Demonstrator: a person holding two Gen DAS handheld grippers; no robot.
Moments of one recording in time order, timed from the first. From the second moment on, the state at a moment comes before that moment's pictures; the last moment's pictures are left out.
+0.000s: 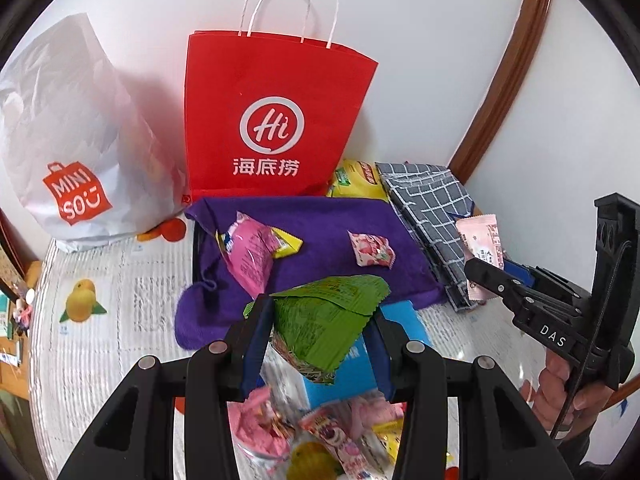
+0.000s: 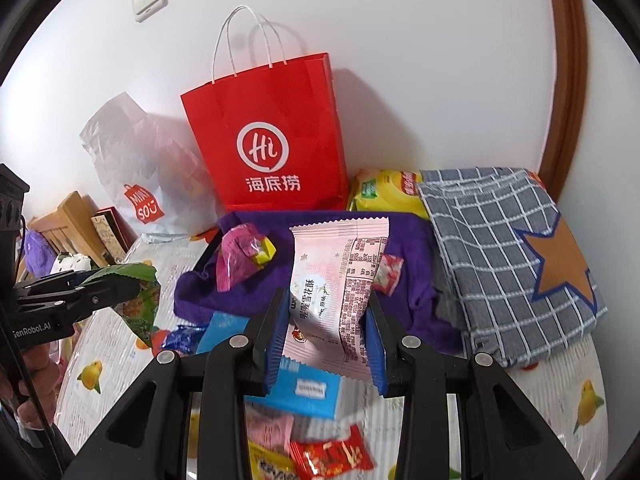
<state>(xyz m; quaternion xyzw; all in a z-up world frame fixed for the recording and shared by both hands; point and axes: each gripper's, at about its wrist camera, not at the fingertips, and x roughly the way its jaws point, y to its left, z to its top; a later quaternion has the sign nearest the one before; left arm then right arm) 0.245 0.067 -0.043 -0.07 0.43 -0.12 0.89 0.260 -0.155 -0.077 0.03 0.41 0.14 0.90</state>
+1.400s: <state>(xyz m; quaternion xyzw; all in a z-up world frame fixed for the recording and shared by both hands) 0.363 0.083 -0.098 -0.06 0.46 -0.07 0.88 0.389 -0.146 -0.147 -0.01 0.46 0.15 0.87</state>
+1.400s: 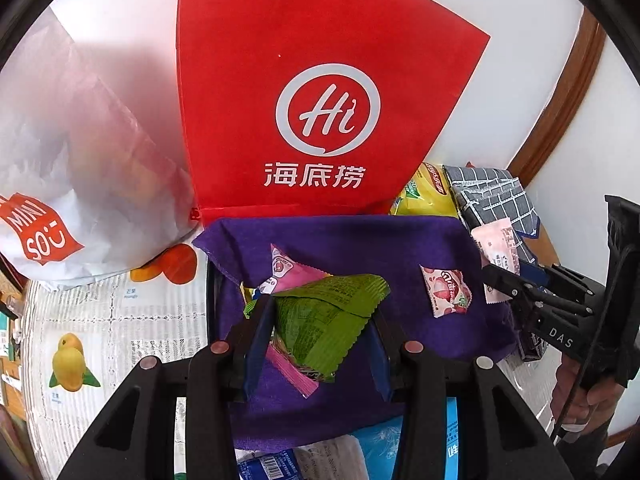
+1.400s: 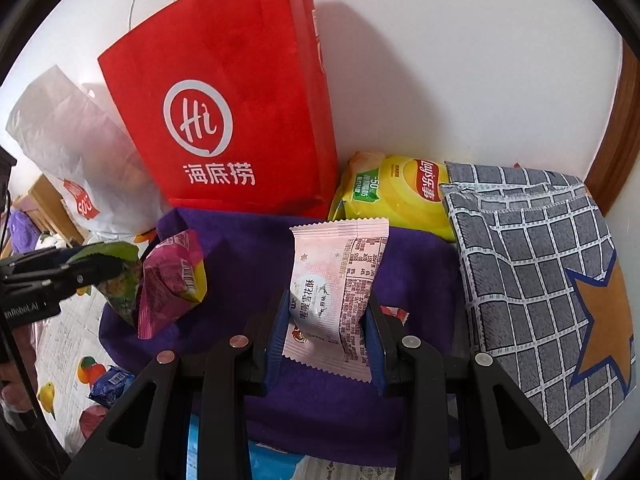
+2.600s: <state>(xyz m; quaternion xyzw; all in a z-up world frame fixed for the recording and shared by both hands) 0.368 0.071 -0.117 -0.05 0.50 -0.09 0.86 0.396 -0.132 -0.176 -0.03 0.52 0.18 0.84</state>
